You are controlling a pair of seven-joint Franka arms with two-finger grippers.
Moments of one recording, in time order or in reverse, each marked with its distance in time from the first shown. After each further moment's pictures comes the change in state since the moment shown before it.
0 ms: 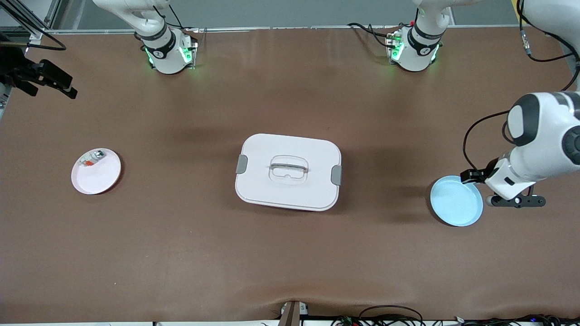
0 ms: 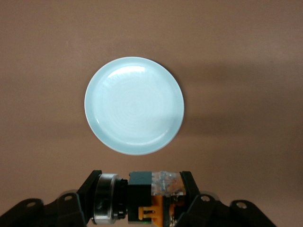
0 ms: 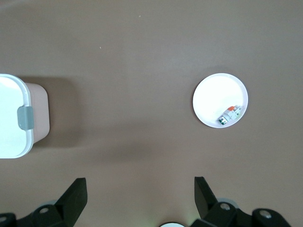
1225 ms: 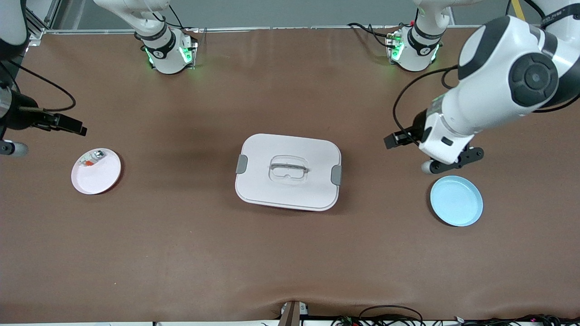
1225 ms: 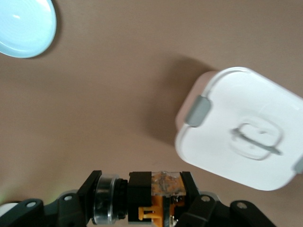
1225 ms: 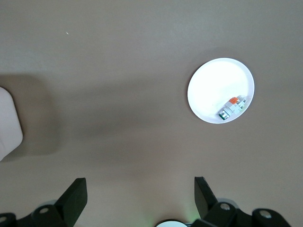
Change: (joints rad) left arm -0.011 -0.019 -0.434 0.288 -0.153 -0.281 -0.758; right arm -0.057 0.253 -0.003 0.043 -0.003 0.021 -0.003
